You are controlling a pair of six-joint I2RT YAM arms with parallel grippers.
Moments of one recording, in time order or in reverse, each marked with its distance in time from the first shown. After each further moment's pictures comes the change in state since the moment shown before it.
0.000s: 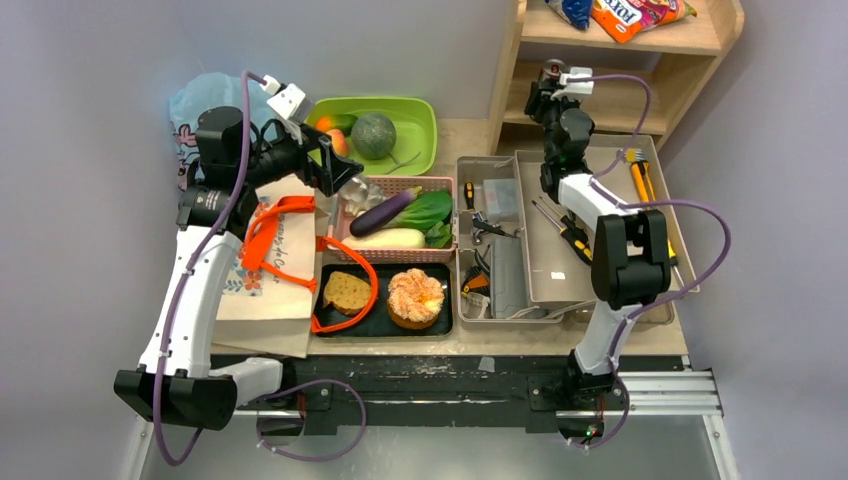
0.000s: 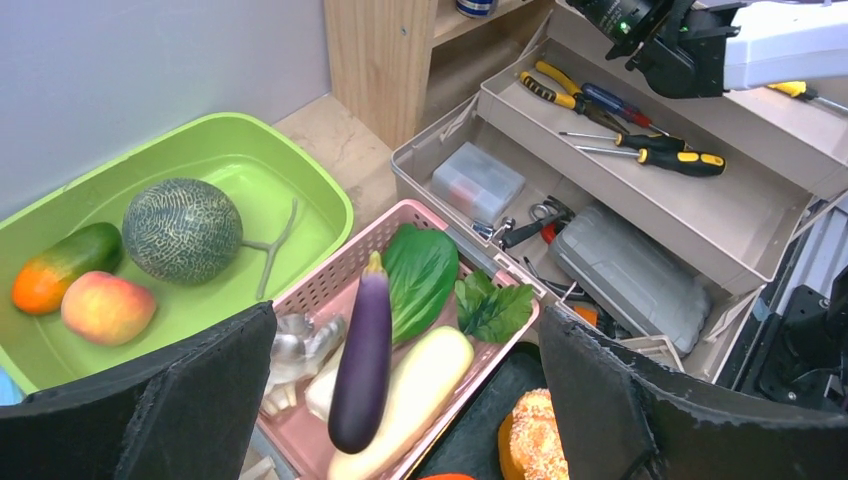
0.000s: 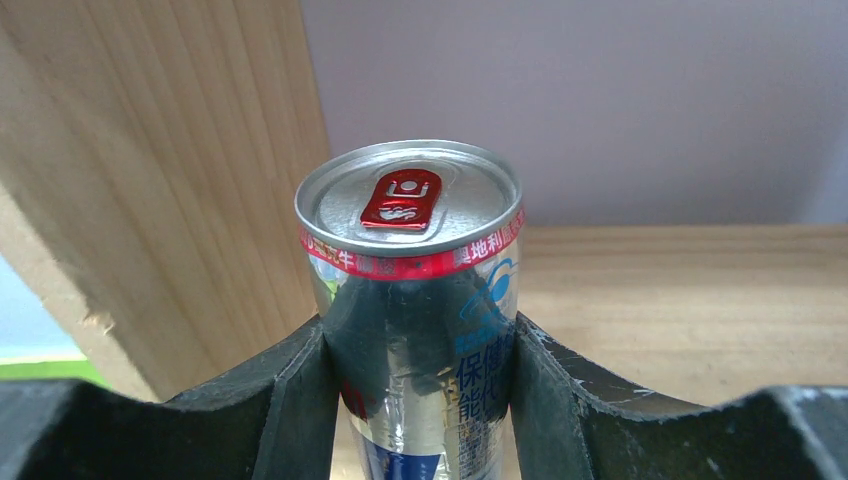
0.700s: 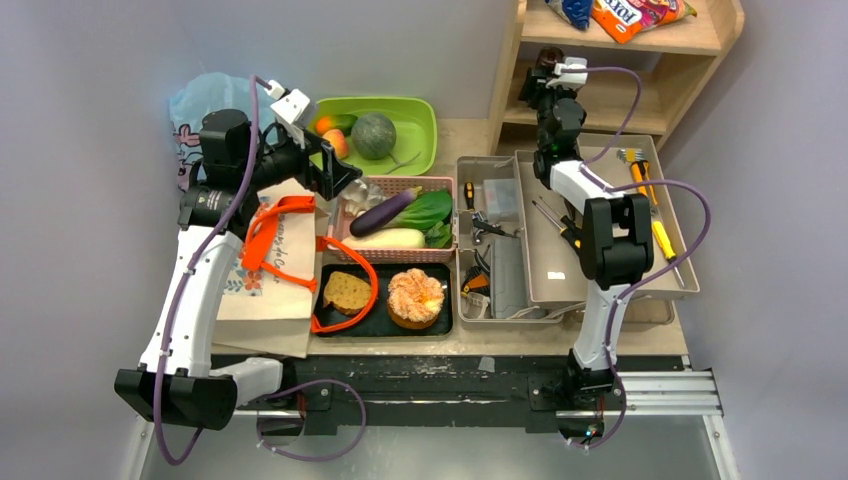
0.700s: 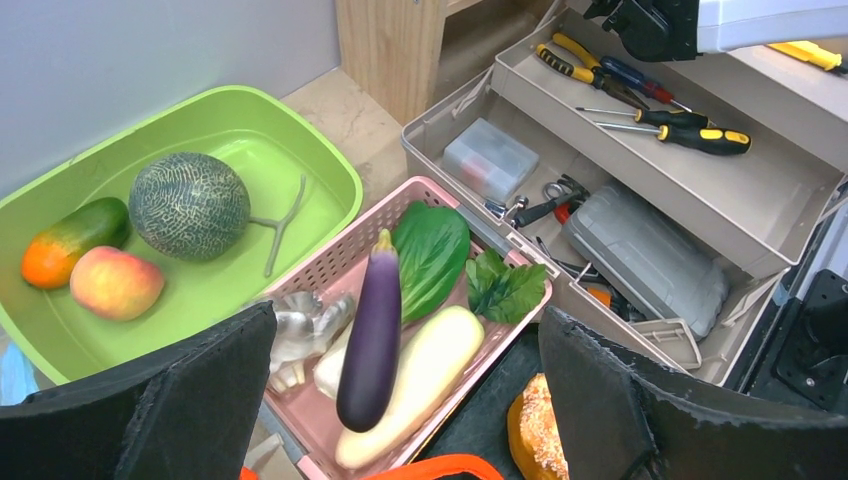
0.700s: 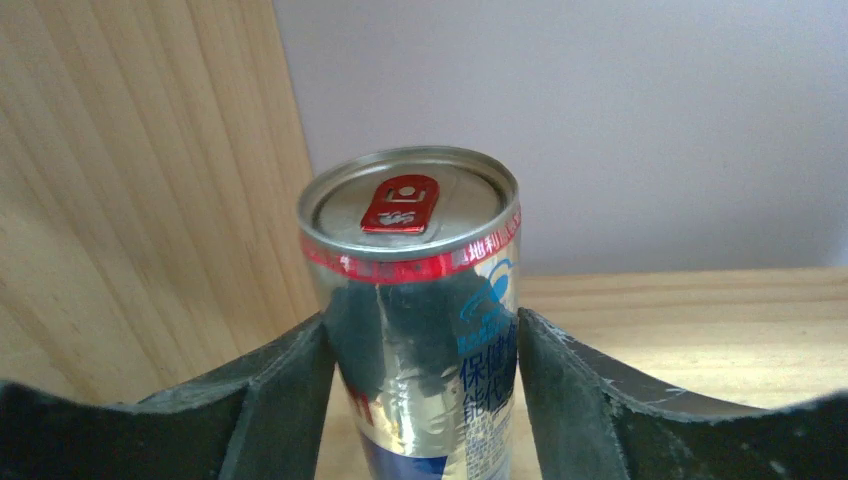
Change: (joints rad) left arm 0.000 -0.001 -0.012 -0.045 -0.027 0.051; right arm 0.000 0.193 0.207 0.053 0.019 -0.005
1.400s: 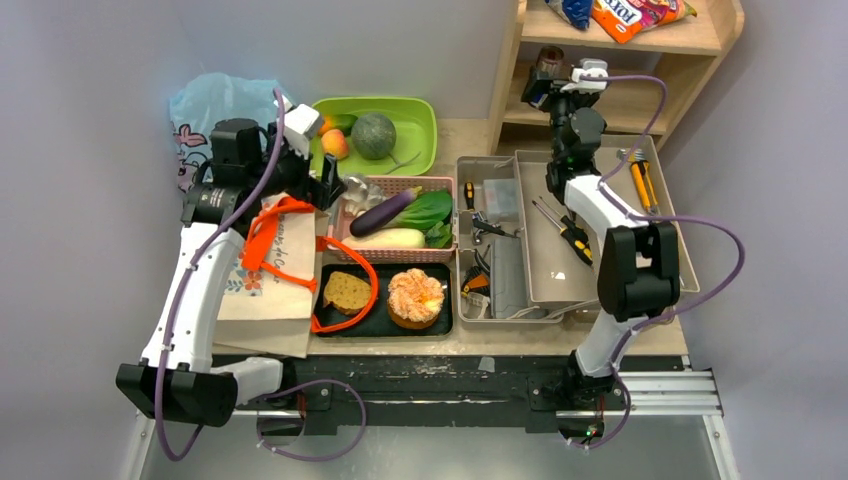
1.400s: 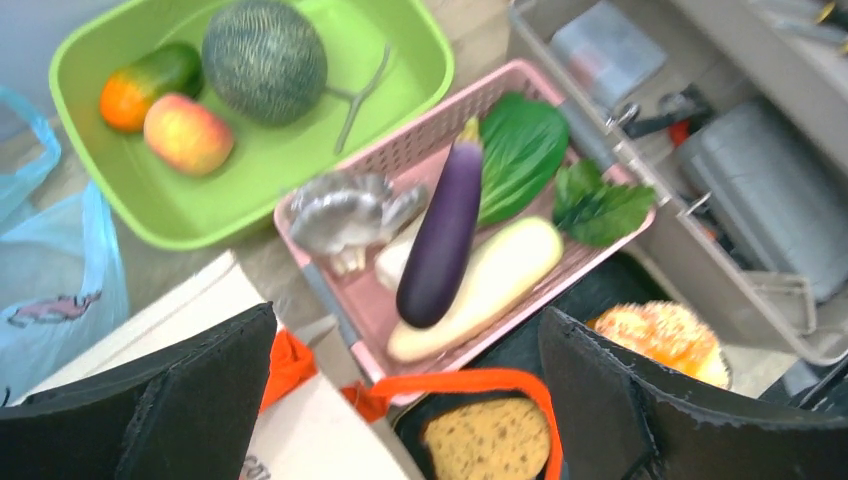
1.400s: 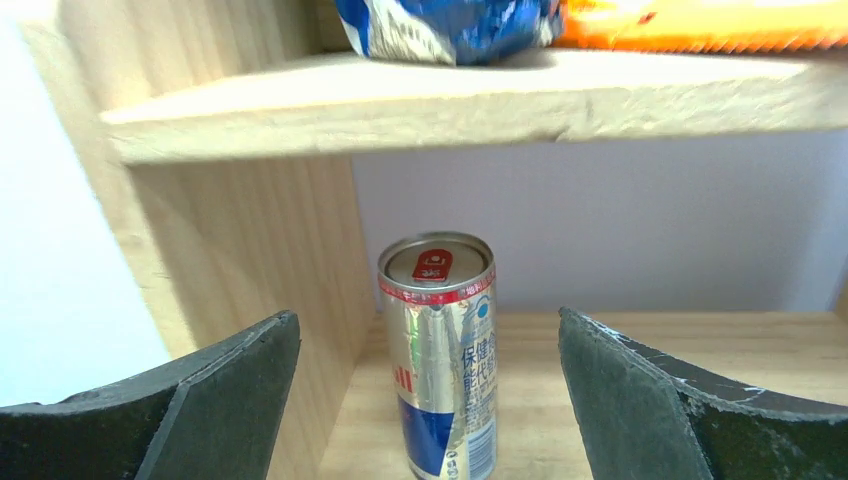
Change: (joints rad) left arm 0.000 0.018 0.002 -0.178 -0.214 0.085; right arm 0.000 -0.225 -0.181 0.024 -0.045 0.005
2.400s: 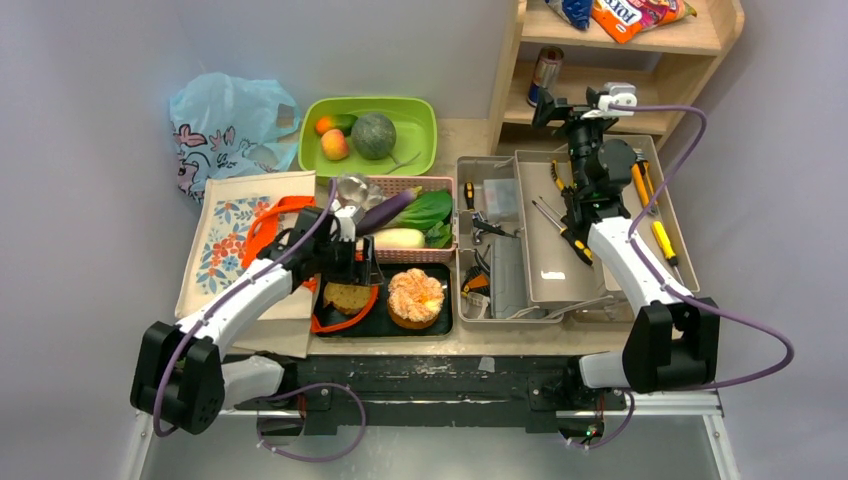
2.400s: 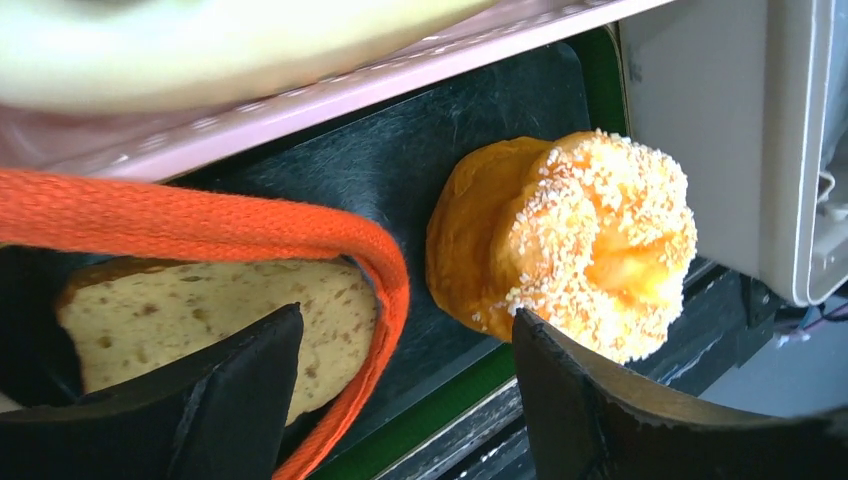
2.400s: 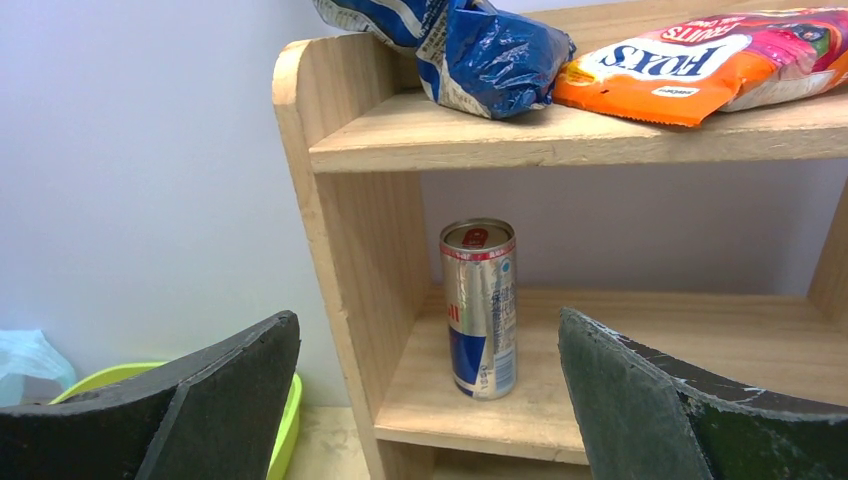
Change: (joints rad) left arm -0.231 -0.019 -0.673 0.190 -0.084 -0.448; right arm 0.000 -0.454 -0.305 -0.136 -0.097 0.062
